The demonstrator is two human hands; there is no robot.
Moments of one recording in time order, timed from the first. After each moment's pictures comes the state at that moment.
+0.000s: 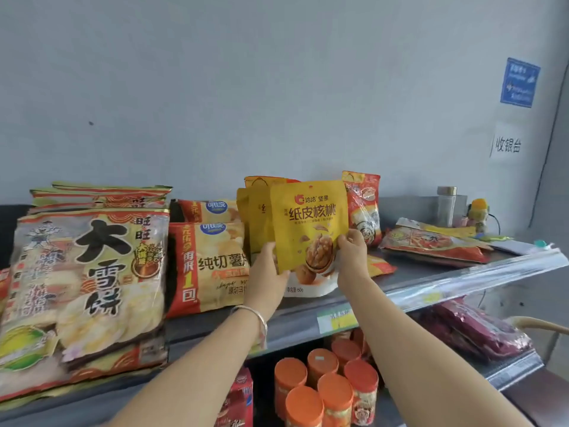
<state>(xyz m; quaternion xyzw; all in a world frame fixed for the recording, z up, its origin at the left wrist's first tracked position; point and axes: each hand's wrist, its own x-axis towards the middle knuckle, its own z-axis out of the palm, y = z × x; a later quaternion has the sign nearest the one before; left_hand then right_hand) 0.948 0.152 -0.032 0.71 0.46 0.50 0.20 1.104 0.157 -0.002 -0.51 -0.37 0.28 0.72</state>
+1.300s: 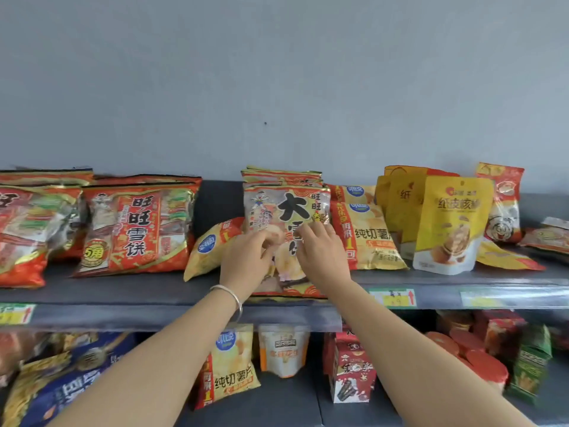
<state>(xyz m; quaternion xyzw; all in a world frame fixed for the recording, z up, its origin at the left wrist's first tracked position) 0.646 0.038 -0.032 0.68 0.56 0.45 -0.13 0.799 0.065 -0.023 -0.46 -0.78 -0.19 0.38</state>
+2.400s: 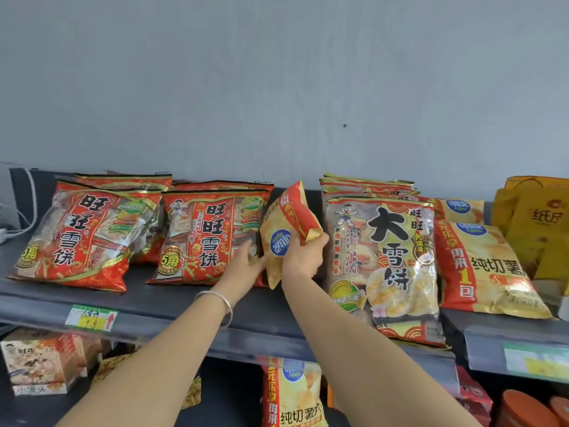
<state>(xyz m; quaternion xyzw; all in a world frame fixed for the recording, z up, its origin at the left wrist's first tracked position) 0.480 0.078 -0.046 0.55 0.63 0.51 0.20 0.576 0.120 -0.022 -0.49 -0.44 0.41 0.63</state>
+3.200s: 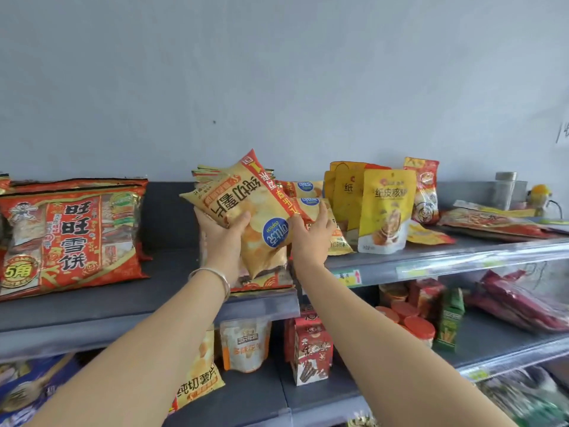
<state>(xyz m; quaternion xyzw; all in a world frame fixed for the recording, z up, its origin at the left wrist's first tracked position) 0.689 0.040 -0.005 0.42 0.34 0.74 0.41 0.818 0.040 -0.004 -0.55 -0.46 0.20 0.66</state>
